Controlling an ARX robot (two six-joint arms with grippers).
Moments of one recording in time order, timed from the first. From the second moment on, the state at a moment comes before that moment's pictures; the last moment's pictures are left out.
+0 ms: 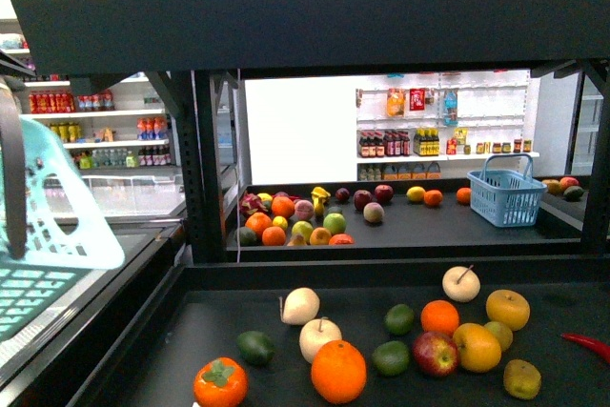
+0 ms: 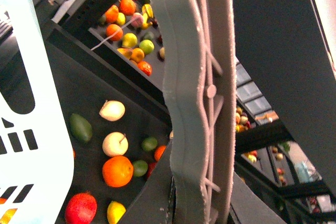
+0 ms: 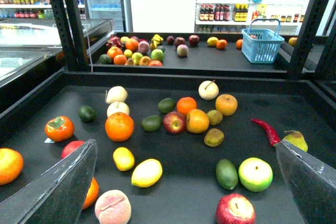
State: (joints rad) left arm 0.14 1.58 1.33 0.03 0.60 -0.65; right arm 0.00 0.00 0.01 0.00 0.00 0.00
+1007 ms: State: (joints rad) left arm -0.39 1.77 1.30 0.21 0.52 -0.72; right arm 0.00 0.00 0.01 0.00 0.00 0.00
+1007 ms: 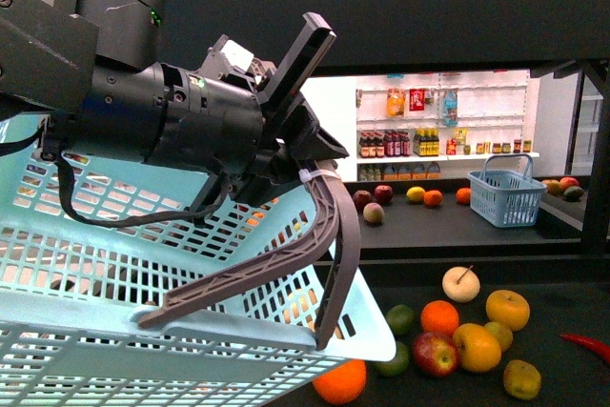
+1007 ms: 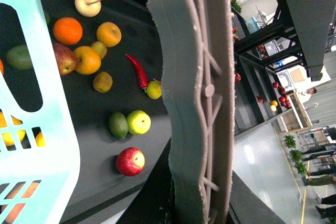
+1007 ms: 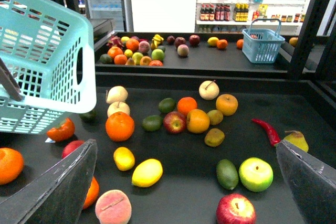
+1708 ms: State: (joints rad) left arm -0.47 1.81 1.32 0.28 0.50 -0.79; right arm 0.00 0.00 0.01 0.00 0.00 0.00
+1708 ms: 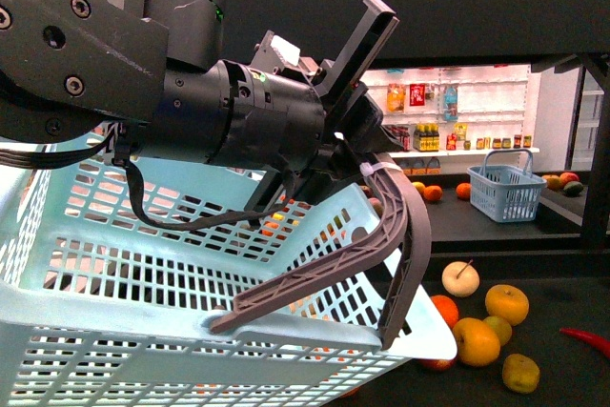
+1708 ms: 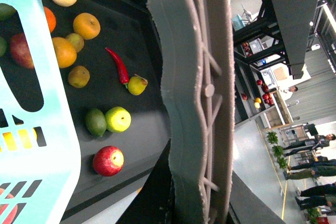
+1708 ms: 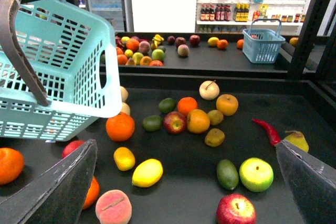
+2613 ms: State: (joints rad) left arm -0.48 1.82 1.32 0.28 0.50 -0.80; right arm -0.17 1.80 0.68 0.31 0.05 0.32
